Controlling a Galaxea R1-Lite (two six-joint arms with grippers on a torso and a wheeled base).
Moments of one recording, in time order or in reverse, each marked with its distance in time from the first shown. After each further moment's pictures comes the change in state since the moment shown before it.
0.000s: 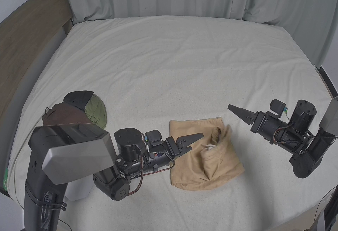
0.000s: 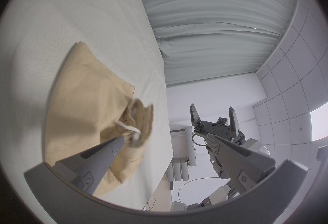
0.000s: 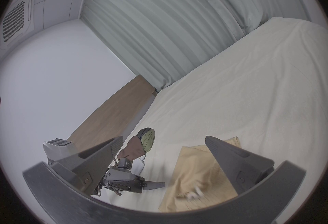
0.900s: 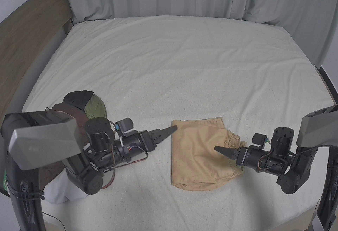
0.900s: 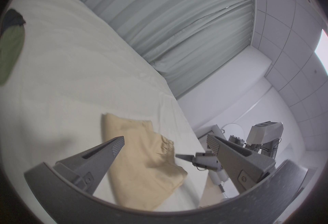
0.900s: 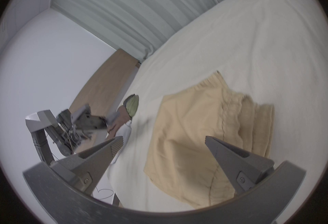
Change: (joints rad) left arm 0.134 -0.166 0.179 0.000 0.063 0.436; right arm 0.052 0.219 0.104 0.001 -0.018 -0.003
